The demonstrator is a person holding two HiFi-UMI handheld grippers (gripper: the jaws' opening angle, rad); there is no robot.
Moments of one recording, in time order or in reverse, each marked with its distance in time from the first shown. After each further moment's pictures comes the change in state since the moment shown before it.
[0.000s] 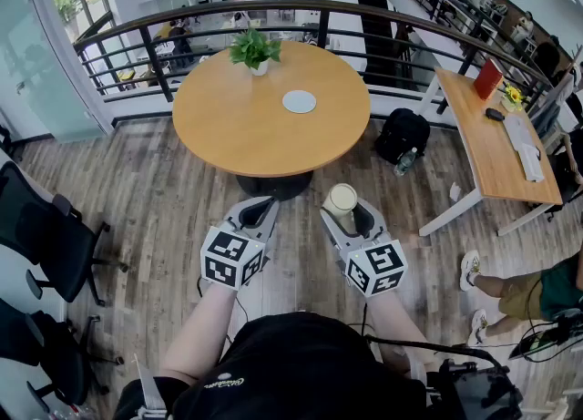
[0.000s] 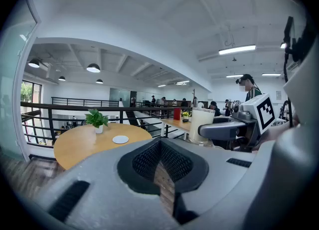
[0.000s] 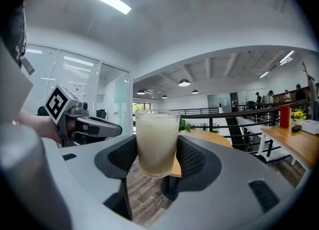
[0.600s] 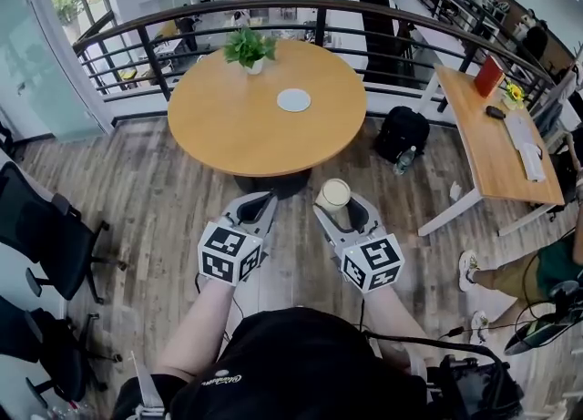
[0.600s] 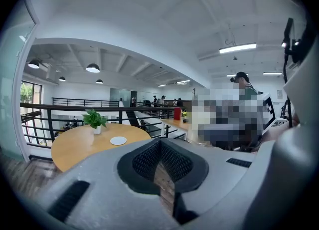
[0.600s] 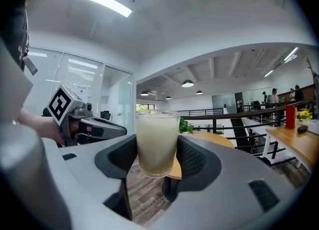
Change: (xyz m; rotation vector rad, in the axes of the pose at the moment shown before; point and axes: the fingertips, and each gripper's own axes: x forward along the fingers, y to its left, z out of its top) left arm 0.029 -0.018 0.007 0.000 -0.002 0.010; right arm -0.002 -0.024 0.004 -0.008 -0.010 0.055
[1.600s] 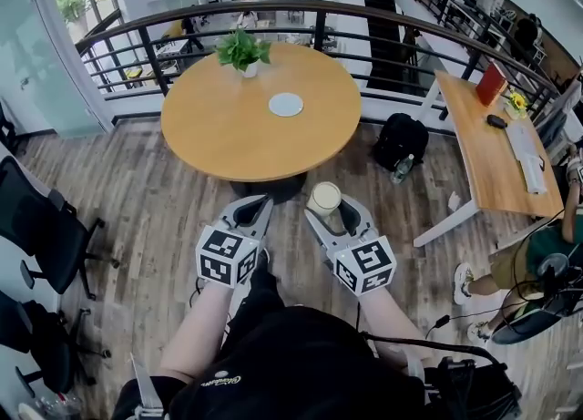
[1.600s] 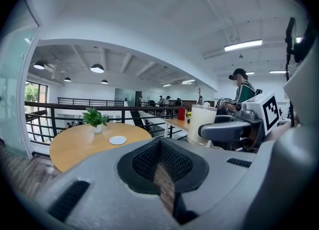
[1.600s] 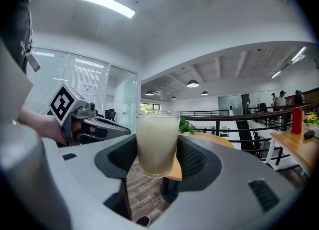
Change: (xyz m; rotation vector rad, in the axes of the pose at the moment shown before) left arm 0.049 -0.021 -0.006 -0.015 -0.003 0.063; right arm -0.004 -0.045 -0.013 -0.038 -0.004 0.068
